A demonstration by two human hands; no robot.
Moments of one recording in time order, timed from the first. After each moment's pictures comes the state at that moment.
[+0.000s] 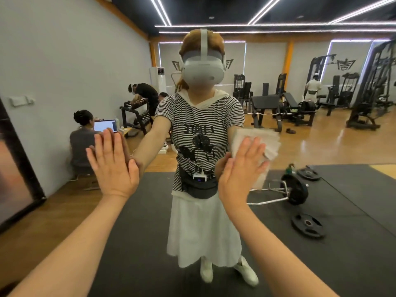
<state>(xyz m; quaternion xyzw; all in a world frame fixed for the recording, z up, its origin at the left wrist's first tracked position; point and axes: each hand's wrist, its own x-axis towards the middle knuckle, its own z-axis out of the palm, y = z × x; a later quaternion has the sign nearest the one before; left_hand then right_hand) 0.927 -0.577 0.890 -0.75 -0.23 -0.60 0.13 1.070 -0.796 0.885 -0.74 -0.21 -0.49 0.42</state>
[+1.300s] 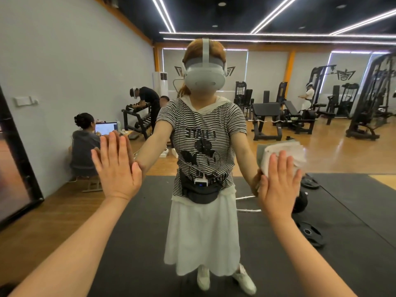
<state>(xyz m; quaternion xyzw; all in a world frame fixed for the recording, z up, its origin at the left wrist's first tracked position) 0.926 -0.581 0.893 -0.76 -0.25 -0.58 0.14 1.127 -0.884 0.860 -0.77 -0.26 -0.51 0.29</state>
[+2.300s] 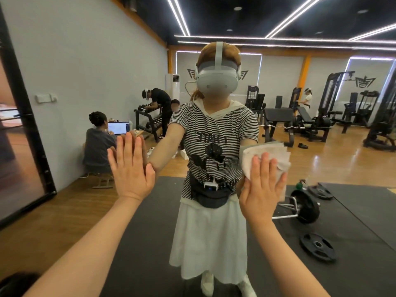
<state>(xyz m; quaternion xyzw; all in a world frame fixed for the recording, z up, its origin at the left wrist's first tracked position) 0.925 -0.579 0.892 -0.75 -0.24 -0.60 0.14 1.095 -0.820 0.860 -0.70 -0.31 -0.56 0.31</state>
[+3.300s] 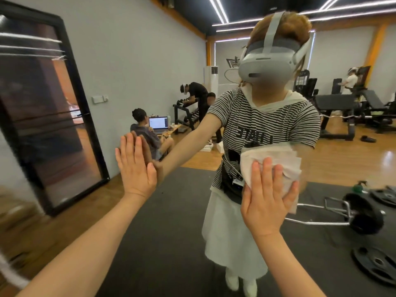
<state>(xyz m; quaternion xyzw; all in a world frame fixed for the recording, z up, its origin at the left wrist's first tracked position) 0.926 -0.586 0.891 -0.74 -0.27 -0.60 0.14 1.107 -0.815 0.846 -0.68 -0.32 -0.59 0.30</state>
